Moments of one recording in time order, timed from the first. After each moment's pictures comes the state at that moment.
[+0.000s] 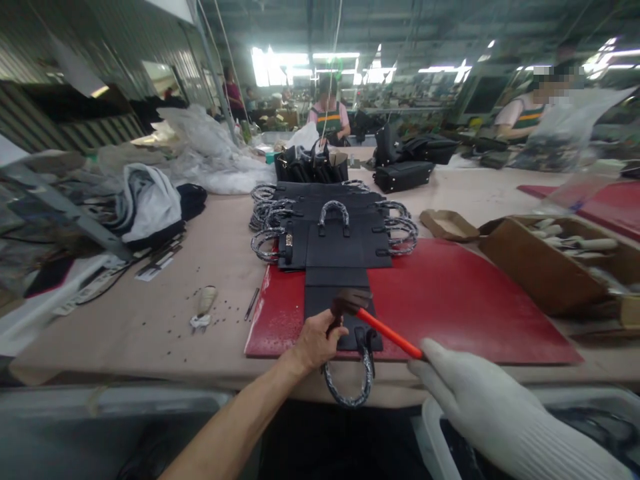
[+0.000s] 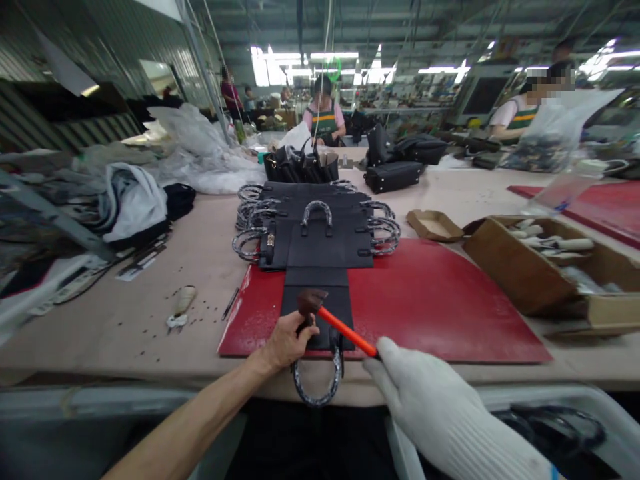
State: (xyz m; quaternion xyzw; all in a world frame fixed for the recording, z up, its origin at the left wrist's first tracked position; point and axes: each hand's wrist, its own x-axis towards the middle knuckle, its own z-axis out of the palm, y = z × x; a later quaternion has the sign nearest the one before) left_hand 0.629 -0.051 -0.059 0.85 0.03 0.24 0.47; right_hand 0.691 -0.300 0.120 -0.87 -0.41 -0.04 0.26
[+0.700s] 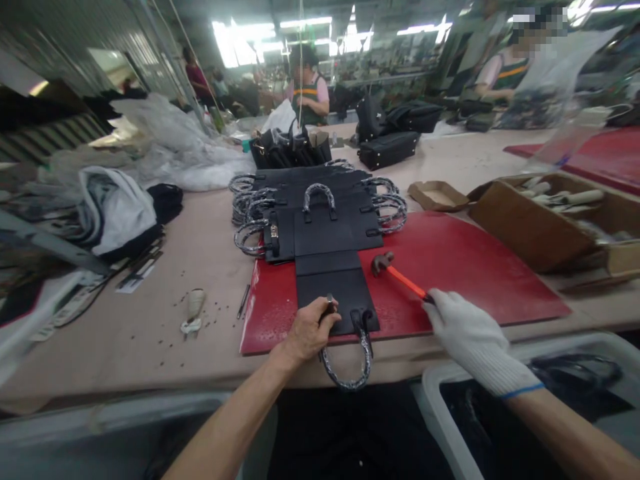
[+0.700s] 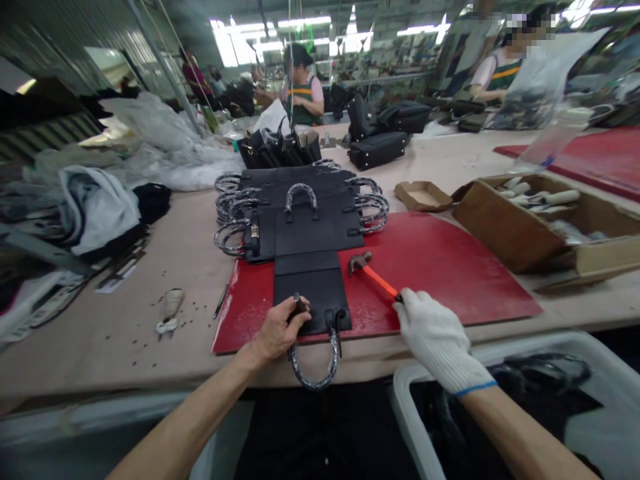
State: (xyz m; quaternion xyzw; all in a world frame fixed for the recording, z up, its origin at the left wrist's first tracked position) left_hand 0.624 -0.043 -0.054 0.85 0.01 0.21 0.48; right_hand 0.762 -0.328 0.006 -0.96 -0.26 -0.09 0.02
